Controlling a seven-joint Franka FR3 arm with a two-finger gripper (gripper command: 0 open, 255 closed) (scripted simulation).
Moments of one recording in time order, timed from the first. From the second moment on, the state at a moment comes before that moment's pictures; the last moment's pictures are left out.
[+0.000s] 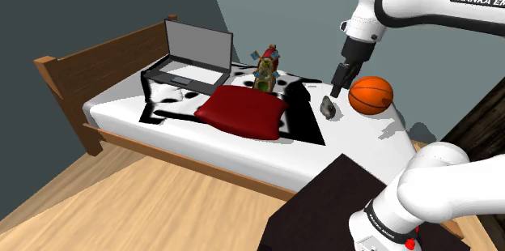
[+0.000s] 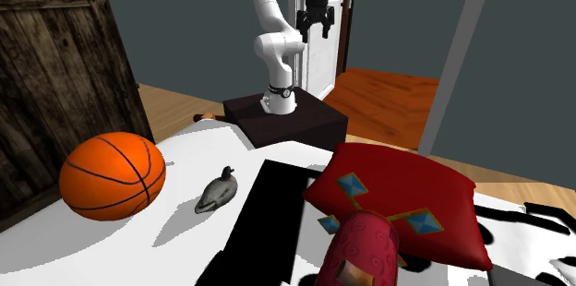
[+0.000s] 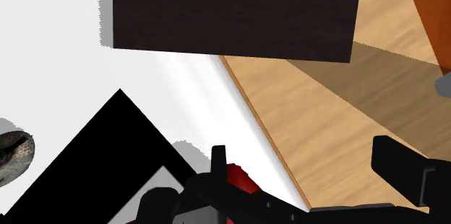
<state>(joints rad) -0.01 -0.77 -0.06 -2.41 0.01 1.59 -0.17</state>
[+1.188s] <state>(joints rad) -0.13 -0.34 -0.24 -2.36 -0.02 2.02 -0.20</state>
